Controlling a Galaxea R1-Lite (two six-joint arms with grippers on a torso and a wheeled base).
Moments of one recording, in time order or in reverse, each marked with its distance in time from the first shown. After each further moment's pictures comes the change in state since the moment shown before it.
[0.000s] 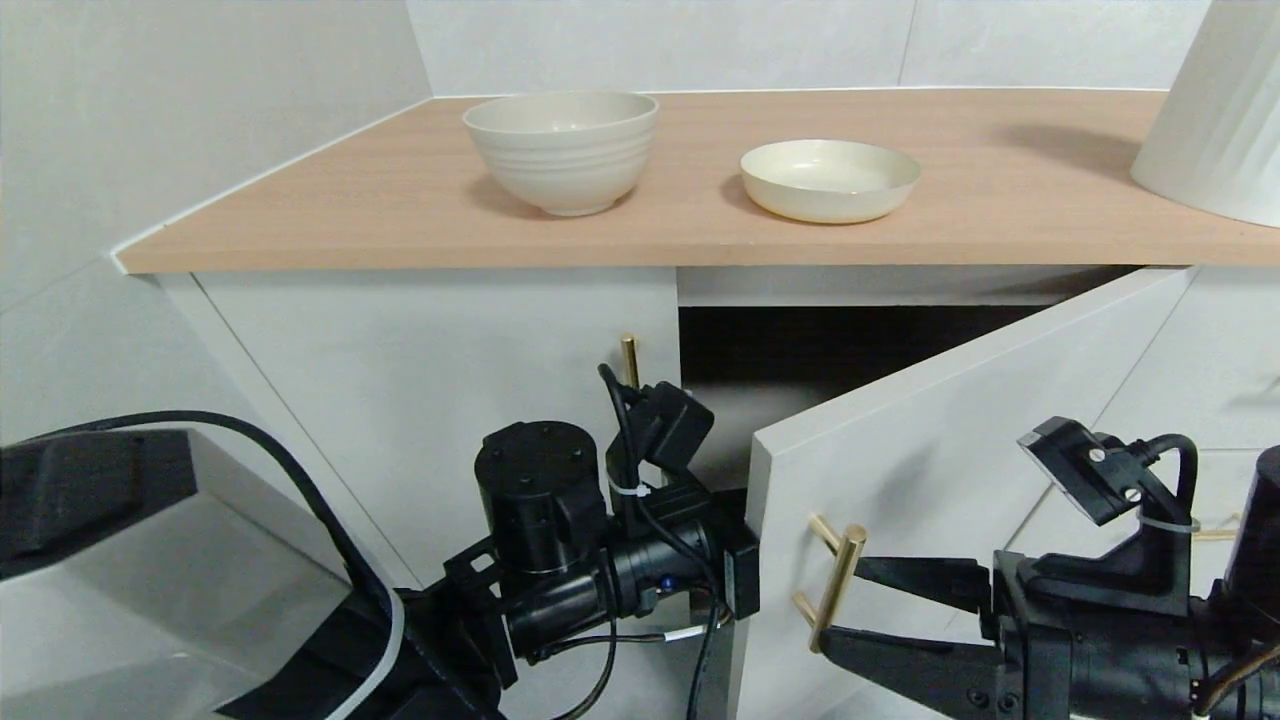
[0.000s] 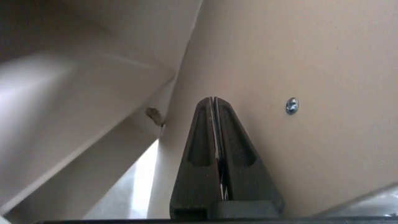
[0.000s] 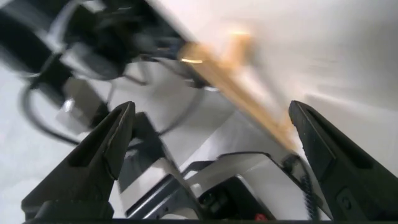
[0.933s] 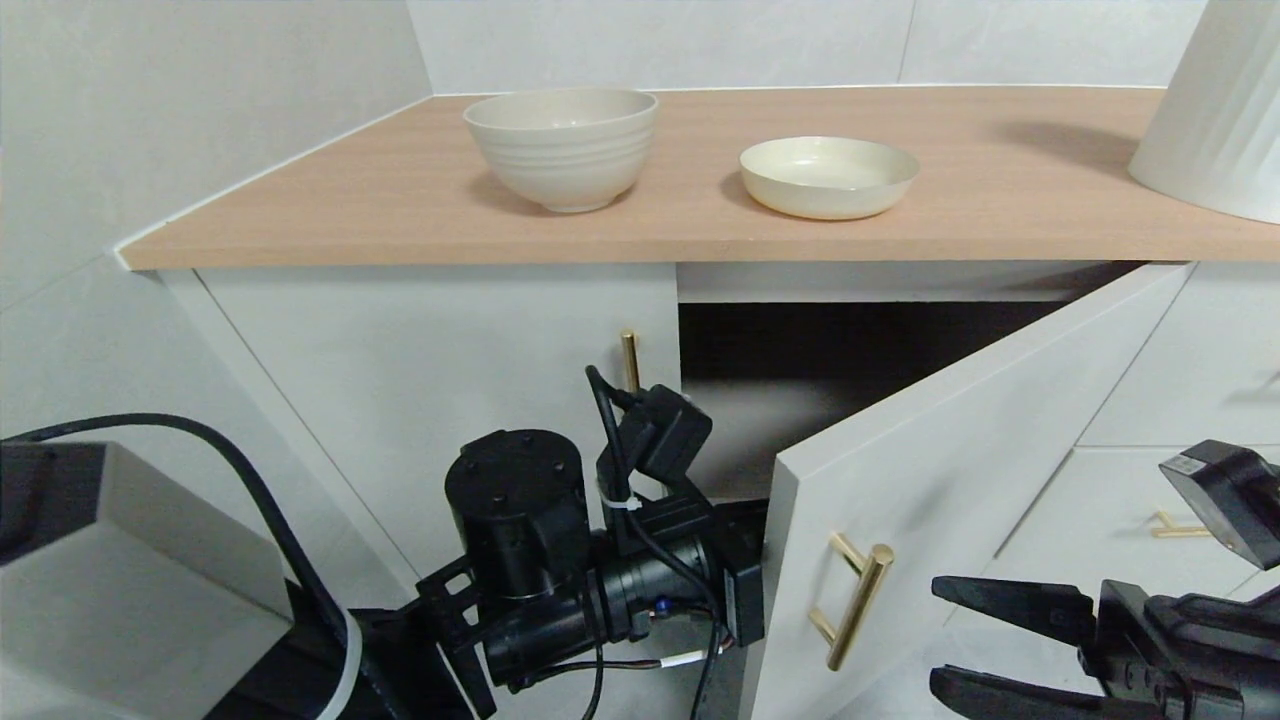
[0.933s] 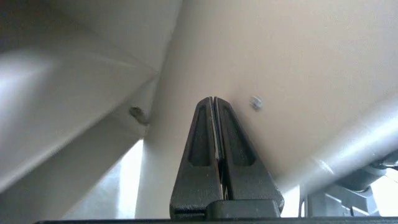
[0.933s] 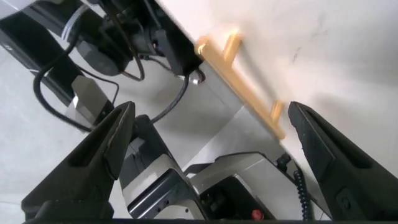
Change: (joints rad) left arm -0.041 -0.060 0.047 -0.004 0.002 -0.031; right arm -0.029 -0.195 0.118 0.010 -0.002 -0.003
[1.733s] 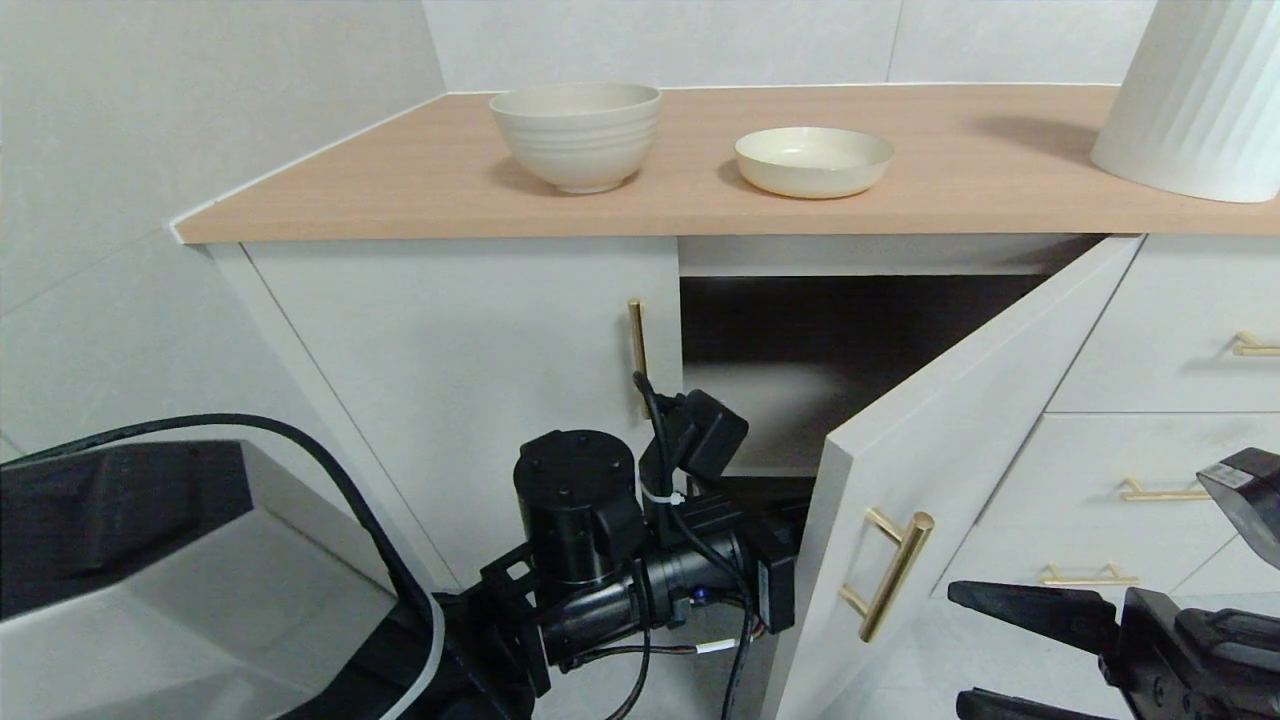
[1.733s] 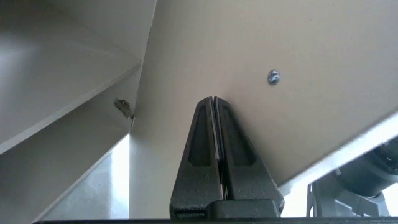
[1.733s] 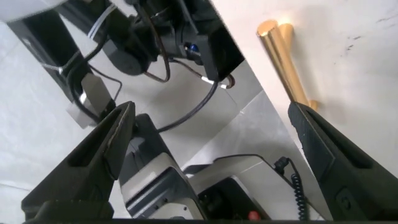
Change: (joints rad) left arm -0.002 0.101 -0.094 0.006 -0.003 -0.008; right arm 0.003 -0.043 0.021 0.000 0.003 -0.030
